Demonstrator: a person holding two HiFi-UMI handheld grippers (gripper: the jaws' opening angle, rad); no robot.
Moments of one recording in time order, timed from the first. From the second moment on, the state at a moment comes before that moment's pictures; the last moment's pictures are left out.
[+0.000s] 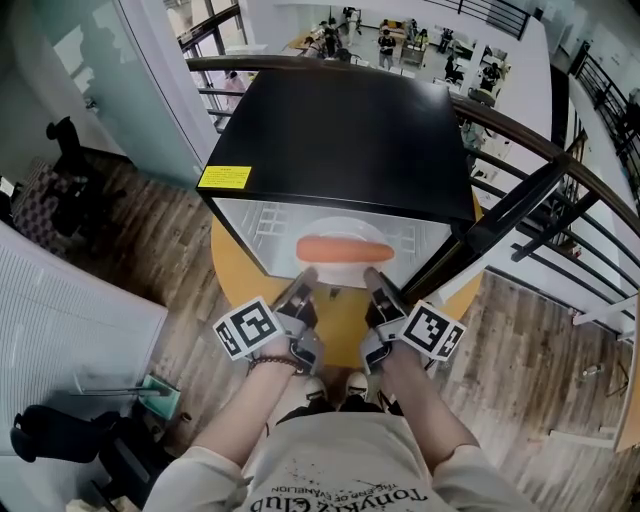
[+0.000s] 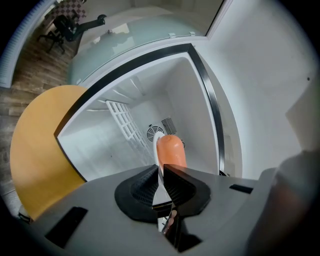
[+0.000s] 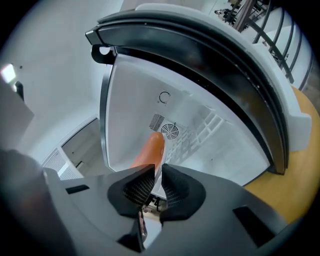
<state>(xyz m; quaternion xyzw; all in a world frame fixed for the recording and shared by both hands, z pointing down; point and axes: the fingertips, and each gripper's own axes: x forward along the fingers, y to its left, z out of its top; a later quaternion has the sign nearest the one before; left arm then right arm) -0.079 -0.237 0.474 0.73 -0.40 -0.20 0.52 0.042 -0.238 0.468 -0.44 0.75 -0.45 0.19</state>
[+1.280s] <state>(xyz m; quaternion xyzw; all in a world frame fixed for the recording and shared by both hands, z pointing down) -0.080 -0.328 0.508 0.71 -0.41 -0.18 0.55 0.041 -0.325 0.495 -0.49 0.74 -0.45 0.15</state>
